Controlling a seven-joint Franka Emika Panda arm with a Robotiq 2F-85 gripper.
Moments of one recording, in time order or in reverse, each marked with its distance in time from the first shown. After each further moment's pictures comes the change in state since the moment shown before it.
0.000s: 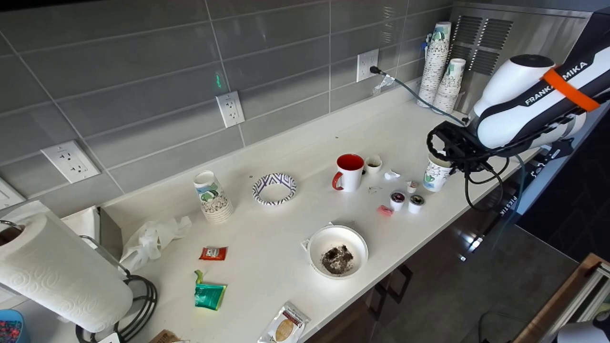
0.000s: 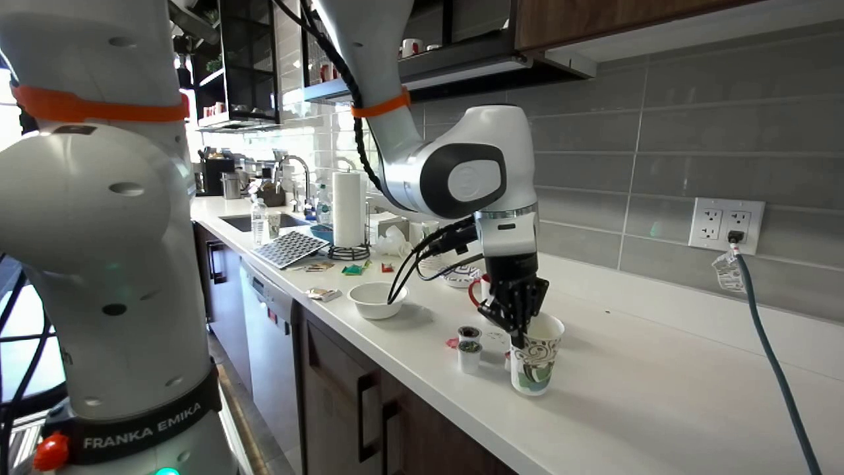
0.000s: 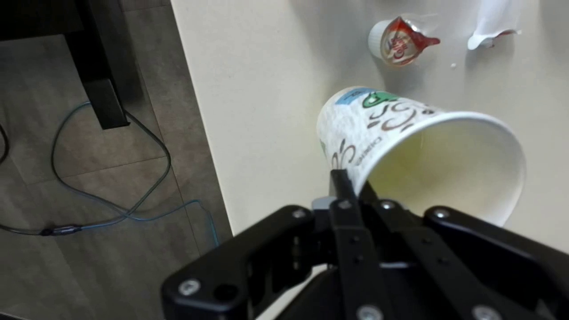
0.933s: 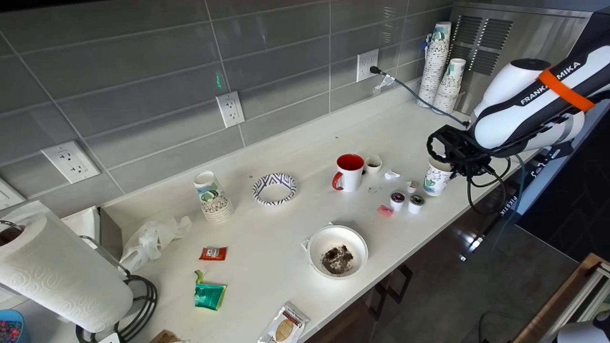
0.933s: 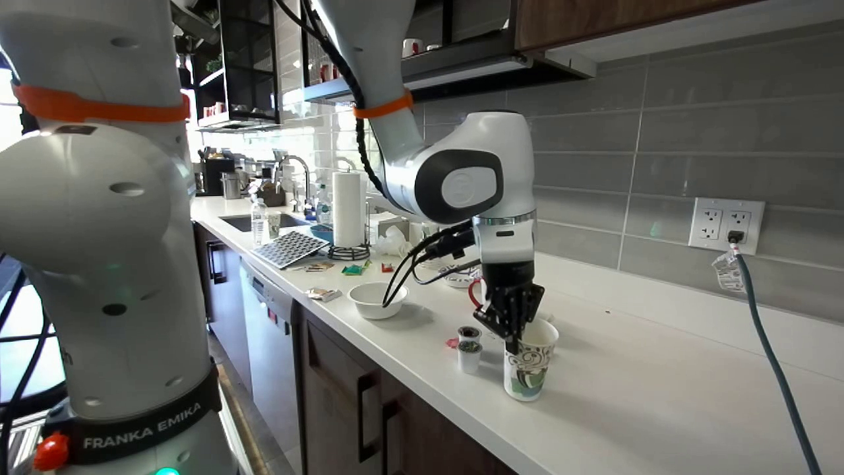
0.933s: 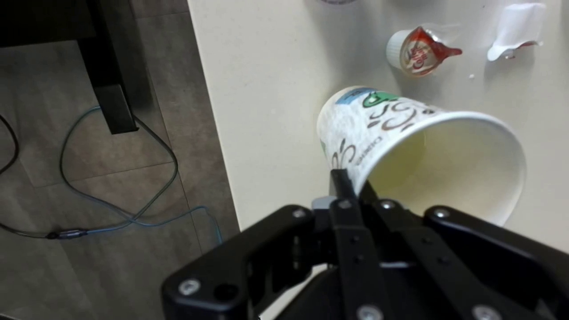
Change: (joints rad) arm 0.001 0.012 0.006 -0.008 0.075 -0.005 -0.076
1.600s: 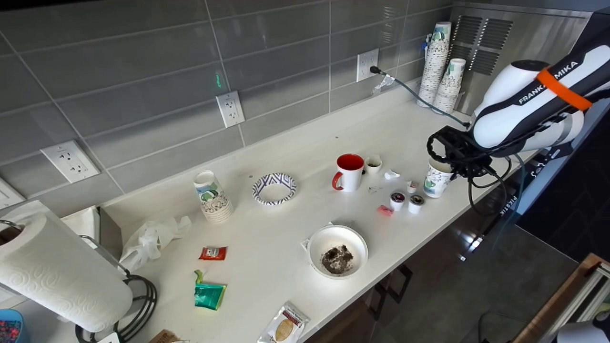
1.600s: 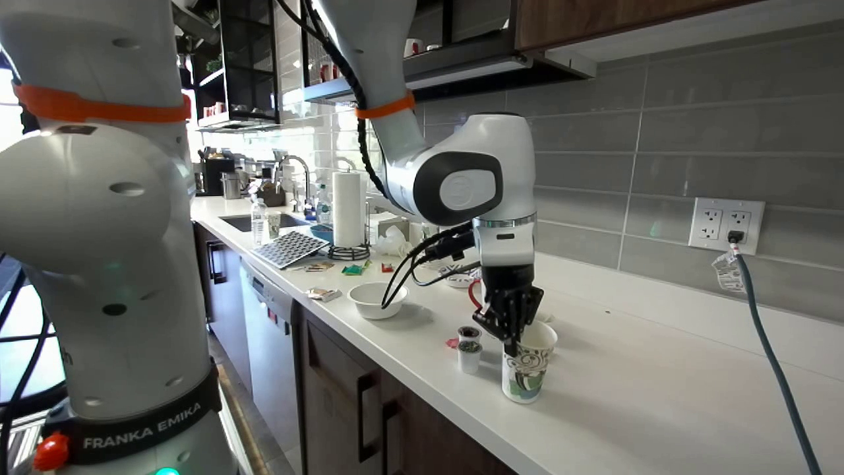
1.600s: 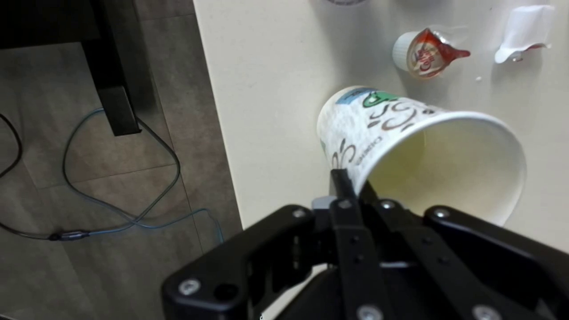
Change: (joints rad) arm 0.000 0.006 0.000 -0.001 0.031 -0.002 -0.033
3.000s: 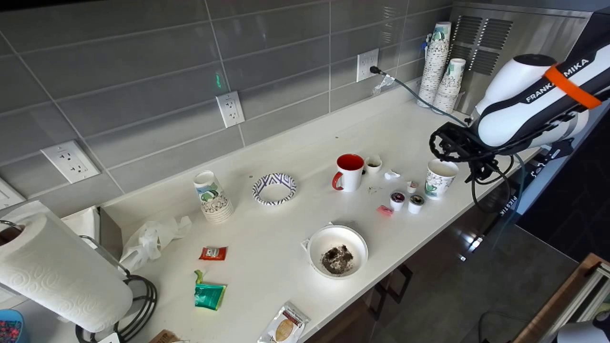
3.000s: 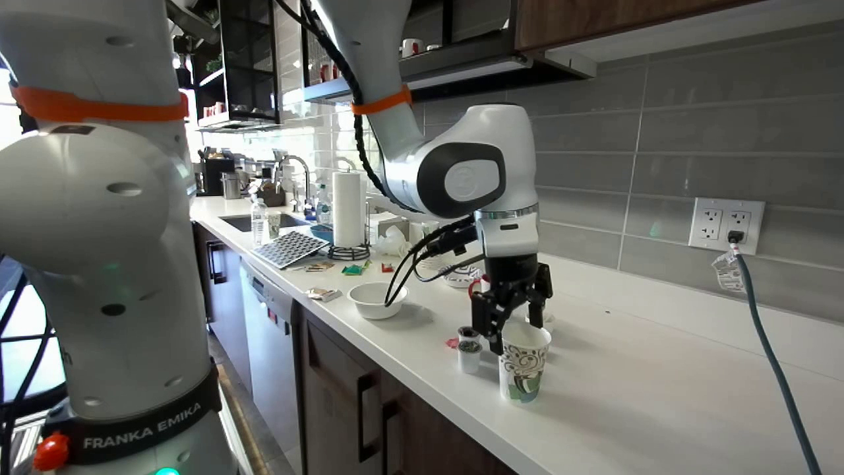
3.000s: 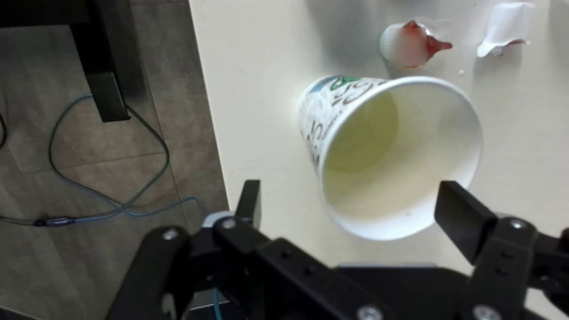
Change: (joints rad) arm -0.011 -0.030 -0.002 0.003 -0.074 -0.007 0.024
